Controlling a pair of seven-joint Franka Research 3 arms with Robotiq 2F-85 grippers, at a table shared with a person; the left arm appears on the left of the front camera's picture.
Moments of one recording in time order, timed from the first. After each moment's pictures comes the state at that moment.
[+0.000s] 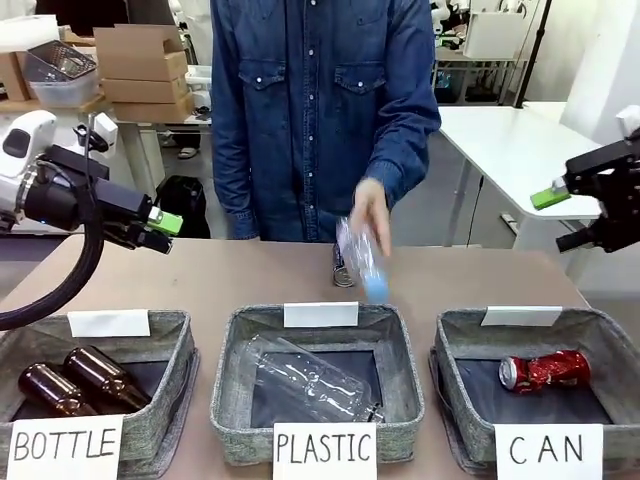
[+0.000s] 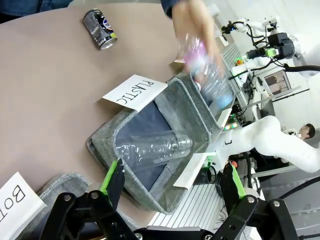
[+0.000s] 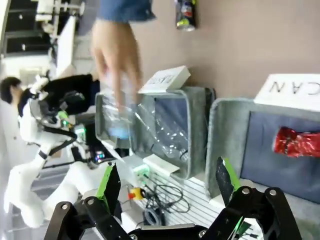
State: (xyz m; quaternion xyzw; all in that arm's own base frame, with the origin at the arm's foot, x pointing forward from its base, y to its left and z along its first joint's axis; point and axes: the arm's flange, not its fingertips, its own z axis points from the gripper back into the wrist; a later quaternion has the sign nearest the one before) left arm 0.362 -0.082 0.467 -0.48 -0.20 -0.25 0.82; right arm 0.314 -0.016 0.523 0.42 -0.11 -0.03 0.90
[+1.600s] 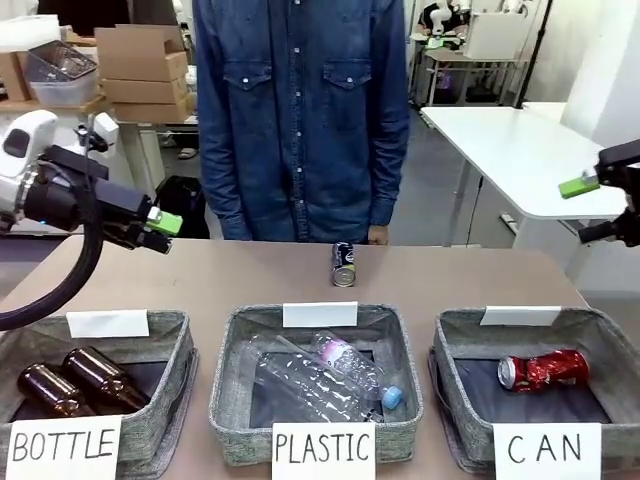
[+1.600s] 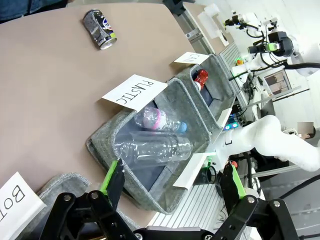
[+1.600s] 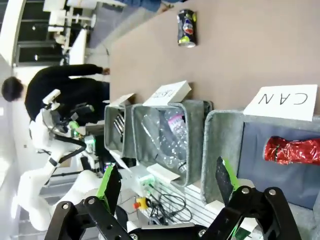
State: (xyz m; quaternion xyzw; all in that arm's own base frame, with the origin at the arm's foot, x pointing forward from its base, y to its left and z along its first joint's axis) left arm 0.362 -0.083 0.467 -0.48 -0.20 -0.25 0.82; right arm 0.312 -0.055 0.525 0.44 -0.15 -0.05 0.88
